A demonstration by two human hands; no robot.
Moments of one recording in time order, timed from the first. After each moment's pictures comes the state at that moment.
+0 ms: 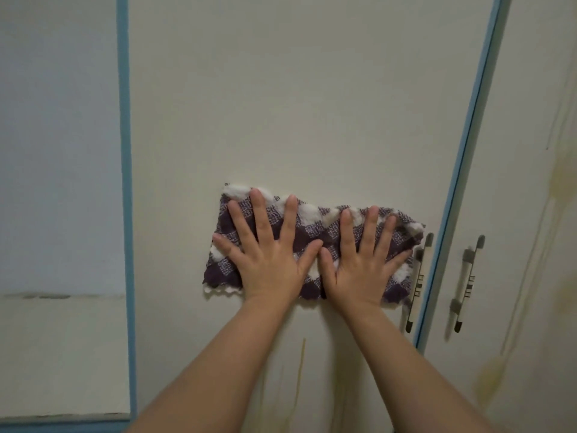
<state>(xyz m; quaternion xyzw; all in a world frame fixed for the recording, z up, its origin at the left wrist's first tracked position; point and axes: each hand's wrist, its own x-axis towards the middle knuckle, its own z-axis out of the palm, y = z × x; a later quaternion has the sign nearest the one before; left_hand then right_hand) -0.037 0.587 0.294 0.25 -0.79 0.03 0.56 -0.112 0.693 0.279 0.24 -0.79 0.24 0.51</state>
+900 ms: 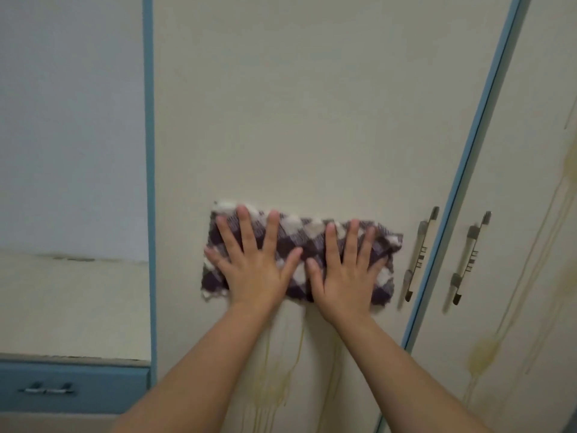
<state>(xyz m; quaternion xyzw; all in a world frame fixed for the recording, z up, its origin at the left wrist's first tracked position) -0.011 0.576 0.226 0.27 -0.81 -0.03 0.52 -0.074 0.696 0.229 0.31 -0.82 0.22 0.42</state>
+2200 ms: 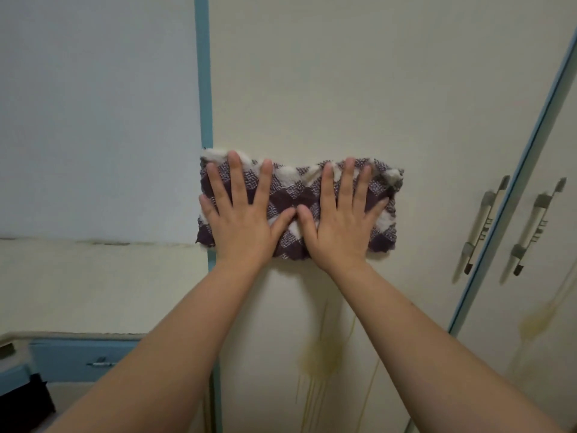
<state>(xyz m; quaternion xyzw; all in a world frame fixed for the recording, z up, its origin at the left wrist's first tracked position) 0.058 0.495 0.263 0.23 -0.83 0.02 0.50 -0.025 0.606 0.264 0.31 -0.80 0.23 0.45</state>
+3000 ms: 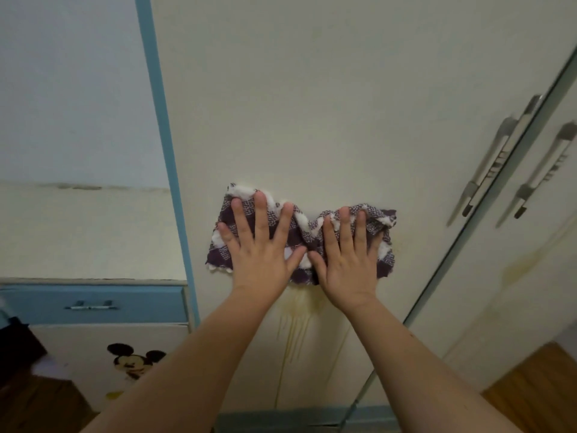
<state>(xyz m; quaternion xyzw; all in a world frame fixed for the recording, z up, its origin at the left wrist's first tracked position) 0.034 0.541 0.121 0.22 -0.89 0.05 0.39 -0.053 0.673 0.108 0.36 -0.84 0.13 0.40</state>
